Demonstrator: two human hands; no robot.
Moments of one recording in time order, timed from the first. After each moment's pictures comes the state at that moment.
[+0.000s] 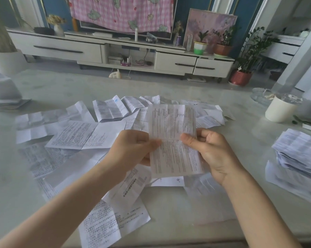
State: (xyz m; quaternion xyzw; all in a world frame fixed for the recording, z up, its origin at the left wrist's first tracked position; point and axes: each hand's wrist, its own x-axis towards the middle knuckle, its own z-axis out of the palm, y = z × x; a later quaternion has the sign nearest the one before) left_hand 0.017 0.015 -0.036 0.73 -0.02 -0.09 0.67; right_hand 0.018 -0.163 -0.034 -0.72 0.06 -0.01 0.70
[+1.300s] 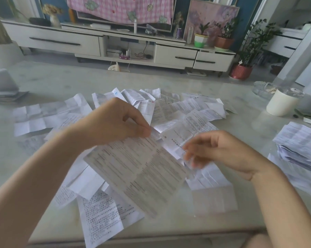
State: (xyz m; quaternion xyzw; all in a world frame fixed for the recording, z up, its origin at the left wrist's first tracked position) left_hand 0.033 0.055 -0.001 0.88 -0.16 -0.04 0.44; right_hand 0.003 -0.186 -0.019 -0.81 -0.09 0.18 0.56
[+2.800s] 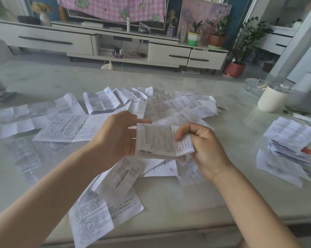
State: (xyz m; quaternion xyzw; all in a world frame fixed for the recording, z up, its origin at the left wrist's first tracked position) left_hand 0.022 0.018 -0.025 0.55 0.03 -0.21 0.81; right_hand 0.007 -0.158 -0.041 -0.69 -0.03 0.02 0.72
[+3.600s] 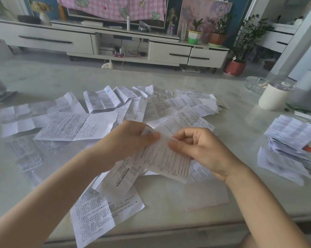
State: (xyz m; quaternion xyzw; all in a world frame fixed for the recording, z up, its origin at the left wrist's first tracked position) left_hand 0.021 0.017 -0.038 0.79 -0.11 -0.14 0.59; right_hand 0.000 -0.169 -0.038 -0.78 -0.07 0.09 0.61
